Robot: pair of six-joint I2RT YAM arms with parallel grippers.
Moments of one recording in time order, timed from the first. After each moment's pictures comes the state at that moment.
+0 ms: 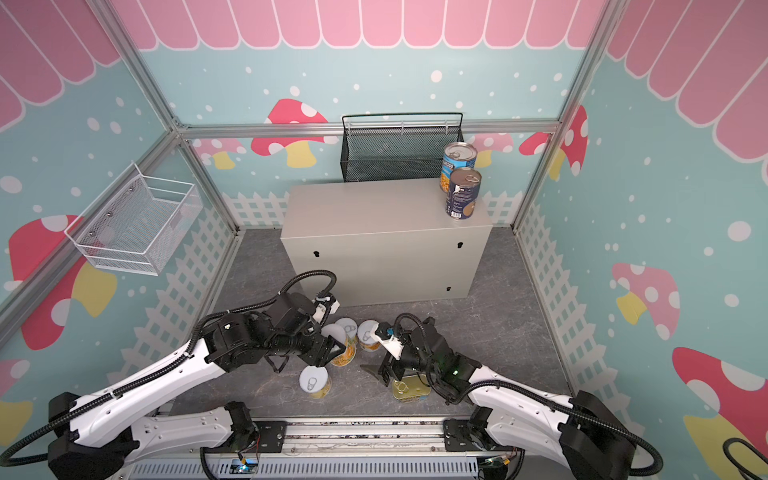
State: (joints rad) left arm -0.92 1.09 1.12 -0.98 0.03 -0.34; right arm 0.89 0.99 0.38 0.23 -0.31 -0.07
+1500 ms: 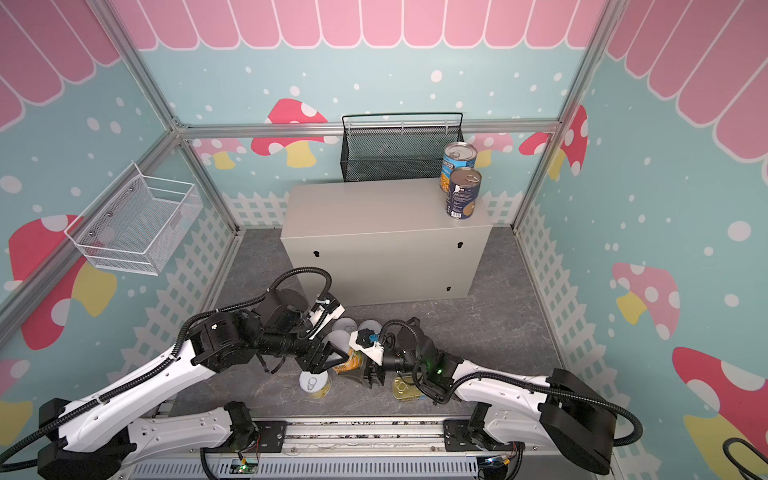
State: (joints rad) left arm -0.92 1.06 1.16 -0.97 0.20 -0.25; right arm 1.00 1.14 0.45 0.47 -0.44 -0.04
